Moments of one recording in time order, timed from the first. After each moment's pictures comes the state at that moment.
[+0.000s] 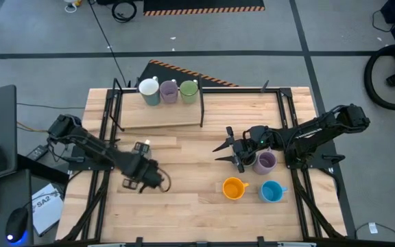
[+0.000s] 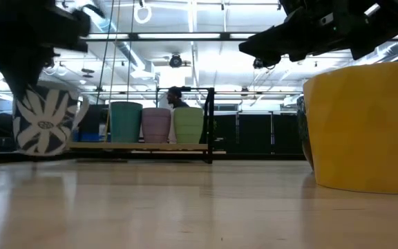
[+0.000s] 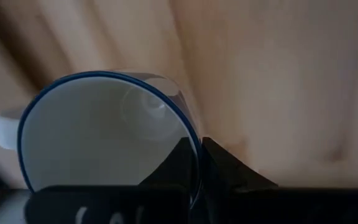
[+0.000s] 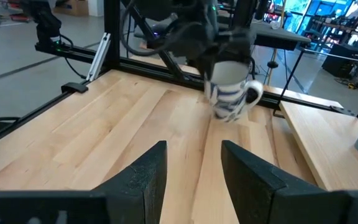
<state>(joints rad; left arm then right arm) -0.46 1.55 1.13 -1.37 -0.27 -0.21 0.06 1.30 0.49 0.62 -0.15 -0.20</state>
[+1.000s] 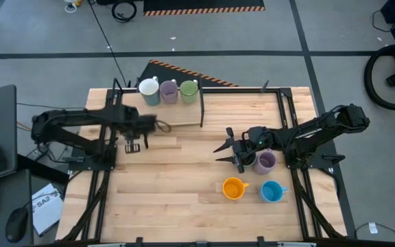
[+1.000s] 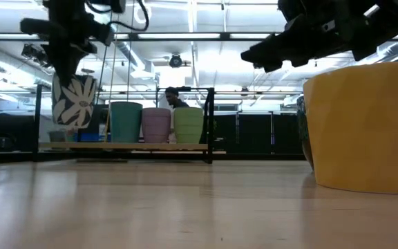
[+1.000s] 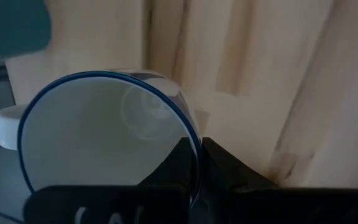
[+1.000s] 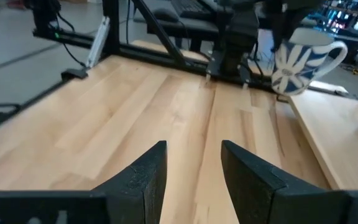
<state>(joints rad) 0.14 1.27 1.13 -1.41 -0.28 0.00 0.06 1.30 0.49 0.56 -0.14 -0.20</state>
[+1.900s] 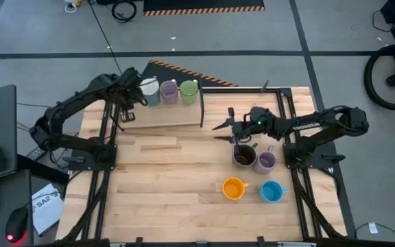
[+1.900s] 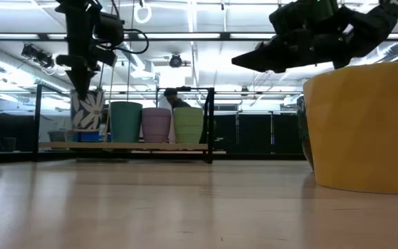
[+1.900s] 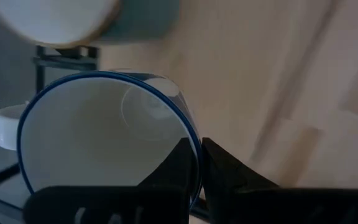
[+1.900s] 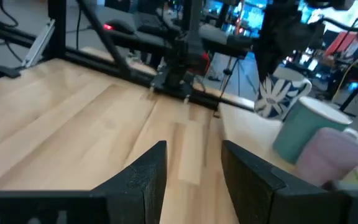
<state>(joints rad) 0.81 1.27 1.13 -1.17 -0.23 0.60 -0.23 1.30 0.51 0.66 -0.32 -0.36</state>
